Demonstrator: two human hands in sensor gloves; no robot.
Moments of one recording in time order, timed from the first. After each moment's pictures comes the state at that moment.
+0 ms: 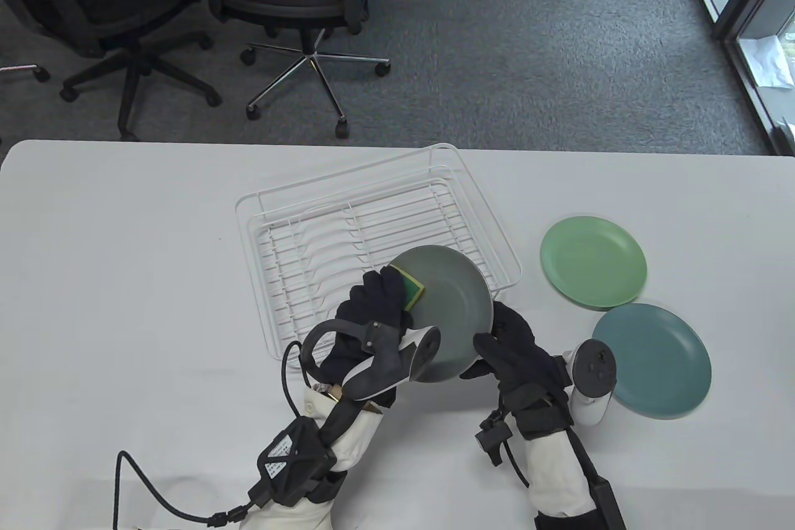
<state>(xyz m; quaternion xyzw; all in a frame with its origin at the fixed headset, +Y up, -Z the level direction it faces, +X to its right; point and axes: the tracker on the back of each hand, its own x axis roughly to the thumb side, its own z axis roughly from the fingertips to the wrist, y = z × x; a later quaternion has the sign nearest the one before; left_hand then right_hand) -0.051 -0.658 -0.264 0.09 -0.14 -0.12 0.98 0.178 -0.724 -0.242 0.14 -0.04 0.71 0.69</state>
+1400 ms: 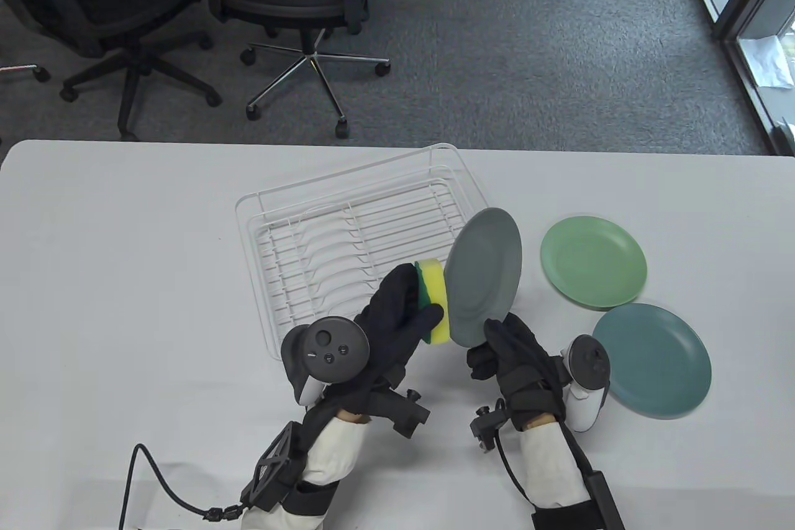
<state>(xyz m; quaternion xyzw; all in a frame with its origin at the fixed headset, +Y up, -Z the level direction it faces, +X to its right) -0.073 -0.623 -0.241 0.10 -0.25 0.46 0.85 0.173 -0.759 -0.254 0.00 0.04 0.69 0.72</state>
